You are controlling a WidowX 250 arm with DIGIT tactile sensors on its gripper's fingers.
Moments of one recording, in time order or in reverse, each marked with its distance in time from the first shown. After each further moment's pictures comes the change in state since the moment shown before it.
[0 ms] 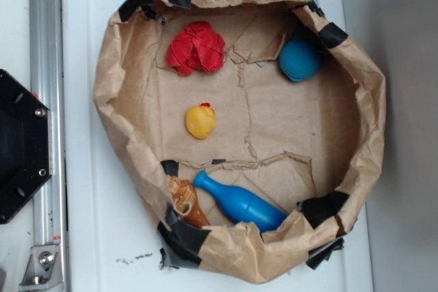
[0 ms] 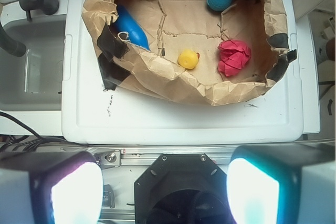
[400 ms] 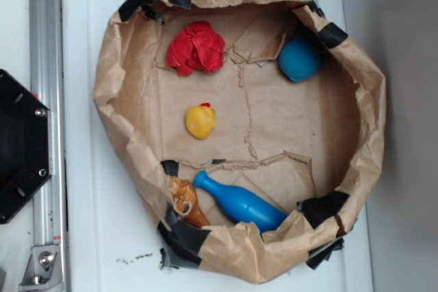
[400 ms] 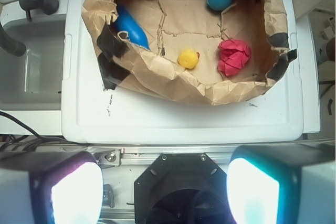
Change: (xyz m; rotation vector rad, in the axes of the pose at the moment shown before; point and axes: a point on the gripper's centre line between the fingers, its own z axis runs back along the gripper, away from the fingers) arm 0.001 0.001 -0.005 0.006 0.007 0.003
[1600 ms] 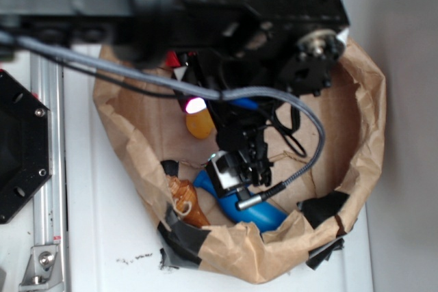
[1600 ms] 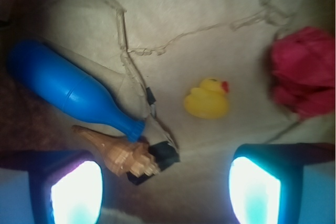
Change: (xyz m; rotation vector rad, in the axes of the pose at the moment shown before) arm 0.108 0.020 -0.162 -0.144 0.422 0.336
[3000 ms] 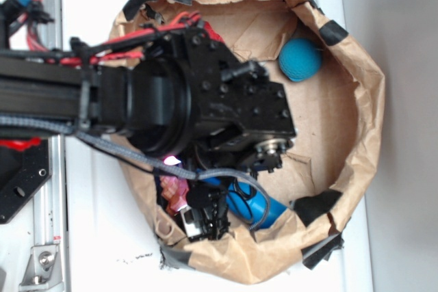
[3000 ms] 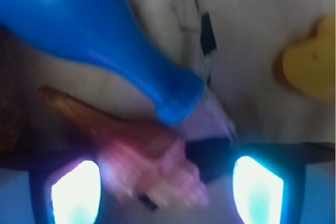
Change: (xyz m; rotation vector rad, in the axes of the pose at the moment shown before) arm -0.026 -0.037 -0.074 0.040 0.043 -0.236
